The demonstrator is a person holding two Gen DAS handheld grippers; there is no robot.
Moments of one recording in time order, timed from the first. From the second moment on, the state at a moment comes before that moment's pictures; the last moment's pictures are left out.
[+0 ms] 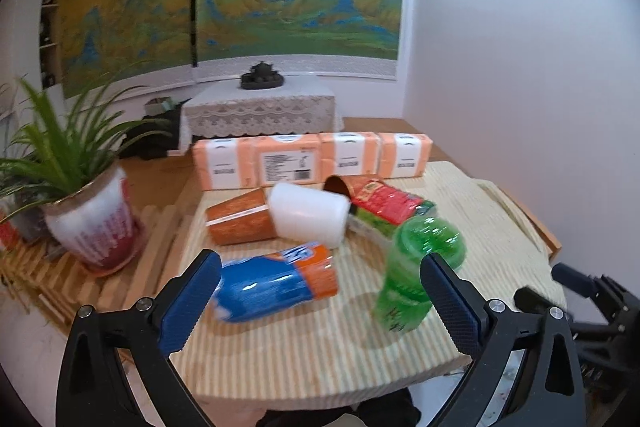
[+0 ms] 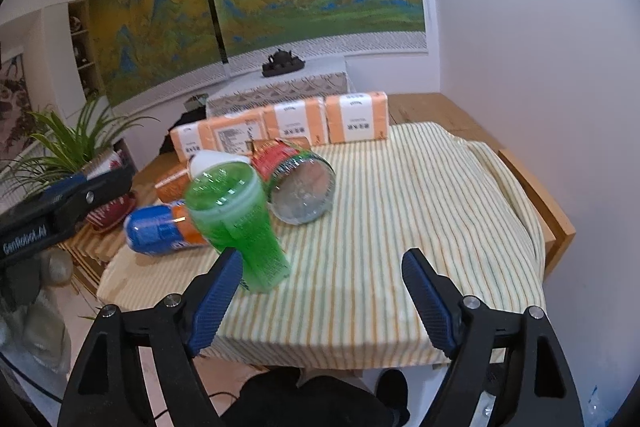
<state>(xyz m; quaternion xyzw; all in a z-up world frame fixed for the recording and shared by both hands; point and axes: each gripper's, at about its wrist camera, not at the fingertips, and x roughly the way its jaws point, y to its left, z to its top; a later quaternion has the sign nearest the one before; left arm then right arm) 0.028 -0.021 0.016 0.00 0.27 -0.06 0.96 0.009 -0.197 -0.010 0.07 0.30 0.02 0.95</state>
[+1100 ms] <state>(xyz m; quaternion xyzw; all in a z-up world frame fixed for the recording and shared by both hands) -0.010 0.016 0.007 -0.02 0.27 -0.02 0.96 0.000 -0.169 0.002 0.06 0.27 0.04 0.96</state>
